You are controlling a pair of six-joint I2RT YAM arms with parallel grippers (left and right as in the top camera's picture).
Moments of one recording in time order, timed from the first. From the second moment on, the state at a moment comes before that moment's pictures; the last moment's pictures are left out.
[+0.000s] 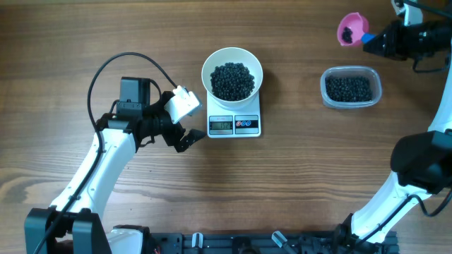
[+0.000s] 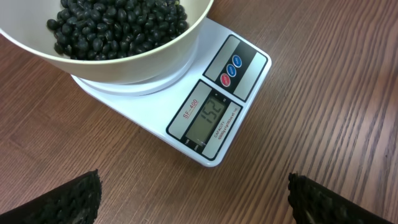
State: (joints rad) left arm -0.10 1.44 0.86 -0.51 0.64 0.76; right arm -0.32 2.06 2.27 -1.61 -0.62 -0.31
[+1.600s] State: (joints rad) left arm -0.10 1.44 0.86 -0.51 0.64 0.76; right arm 0.17 2.04 2.01 -1.61 0.46 0.07
